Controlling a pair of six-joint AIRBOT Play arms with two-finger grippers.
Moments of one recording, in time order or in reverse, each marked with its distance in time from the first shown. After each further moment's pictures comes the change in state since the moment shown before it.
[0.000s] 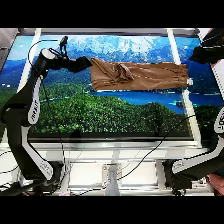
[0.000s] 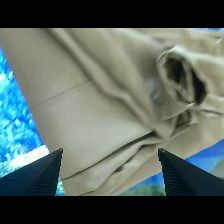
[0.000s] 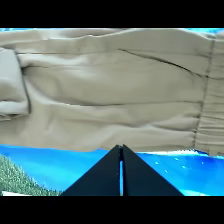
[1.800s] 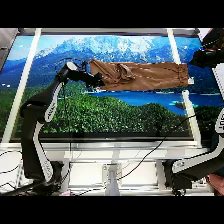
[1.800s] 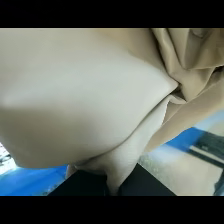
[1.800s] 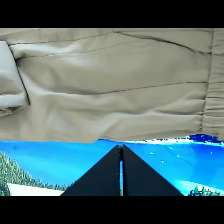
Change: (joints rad) left arm -0.155 -0.155 0.002 -0.015 -0.093 -0.213; right arm -0.022 0.000 -0.042 0.012 0.009 0.000
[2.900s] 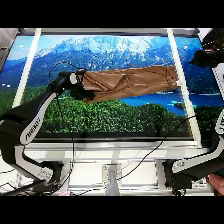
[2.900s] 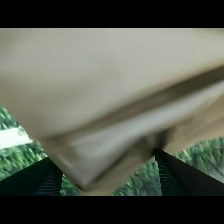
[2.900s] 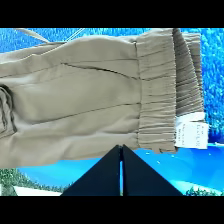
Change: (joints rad) left arm -0.091 0.431 -0.517 0.654 0.074 -0.147; right arm -0.001 0.011 -0.001 0.006 0.000 0.000
